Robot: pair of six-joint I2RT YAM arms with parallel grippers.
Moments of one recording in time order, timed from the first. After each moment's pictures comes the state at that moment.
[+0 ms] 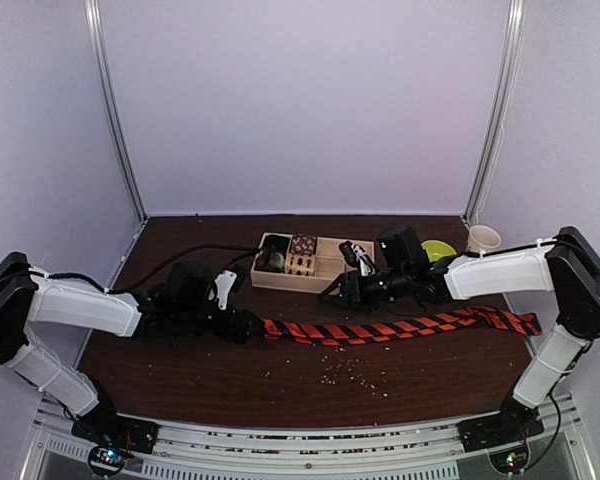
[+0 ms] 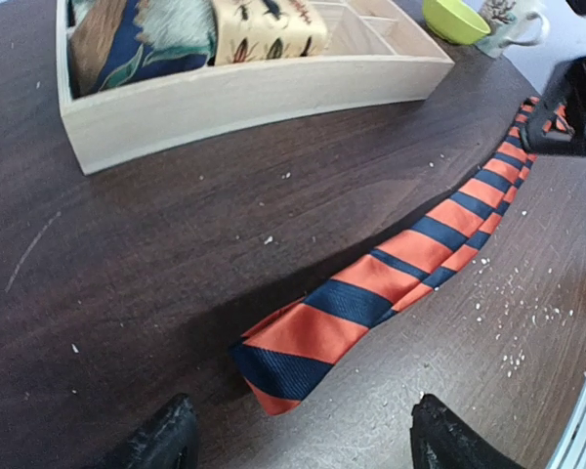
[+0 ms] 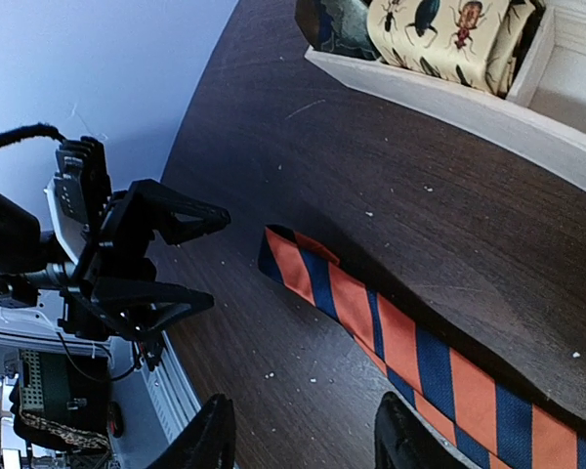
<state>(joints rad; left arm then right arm) -0.77 1.44 0.60 0.18 0.13 -0.31 0.71 1.66 0.94 0.12 -0.53 0.68</state>
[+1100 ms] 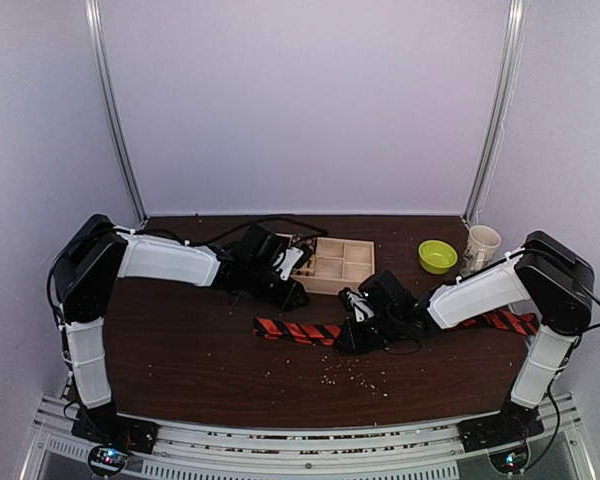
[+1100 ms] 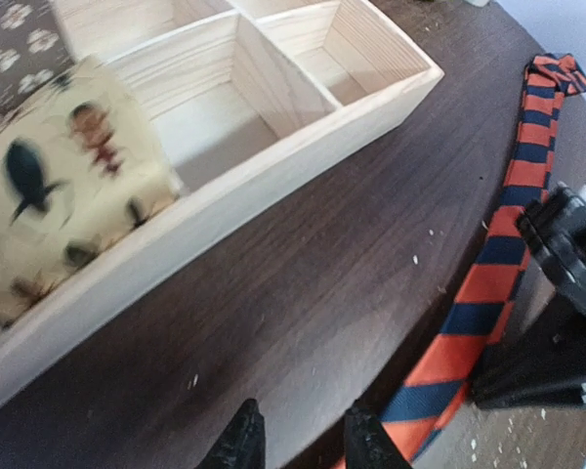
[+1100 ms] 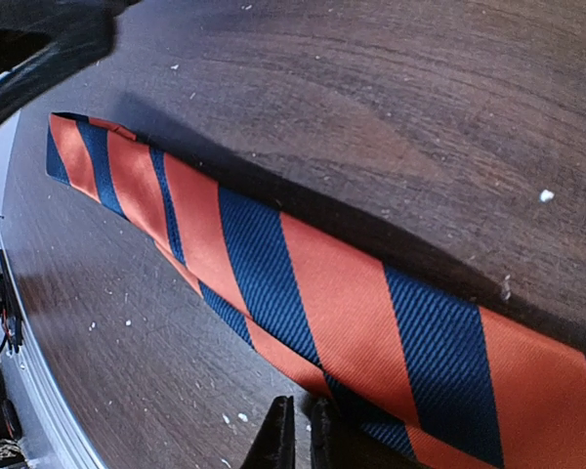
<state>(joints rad) -0.79 1.96 1.26 -0.11 0.25 -0.15 0.83 1.76 0.80 0.09 -0.25 0.64</state>
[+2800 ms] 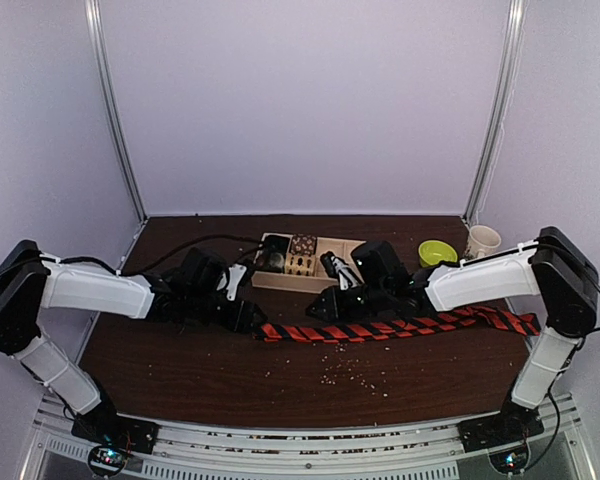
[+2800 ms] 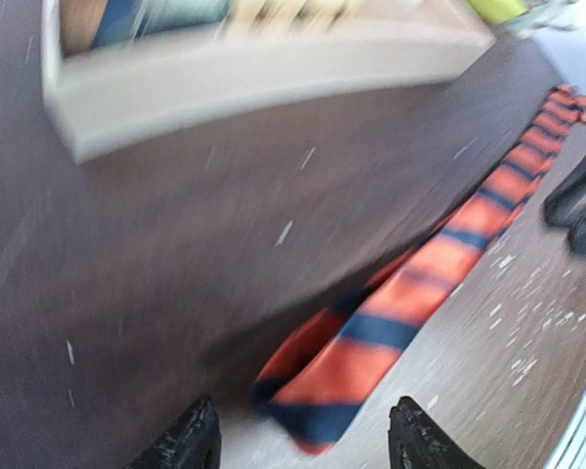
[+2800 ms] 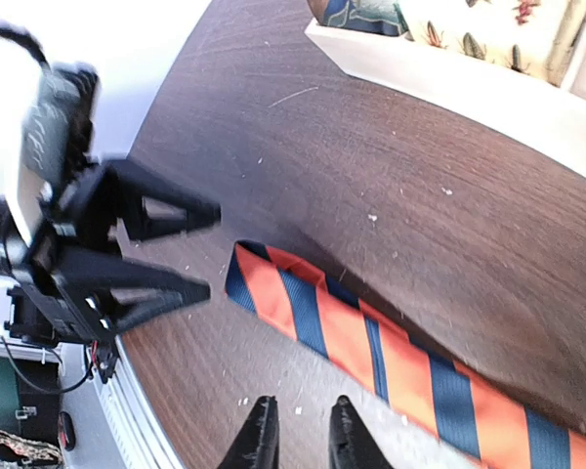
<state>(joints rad) -0.75 1.54 0.77 0.00 0.15 -0.32 0.85 1.72 0.97 0.13 -0.33 0.65</state>
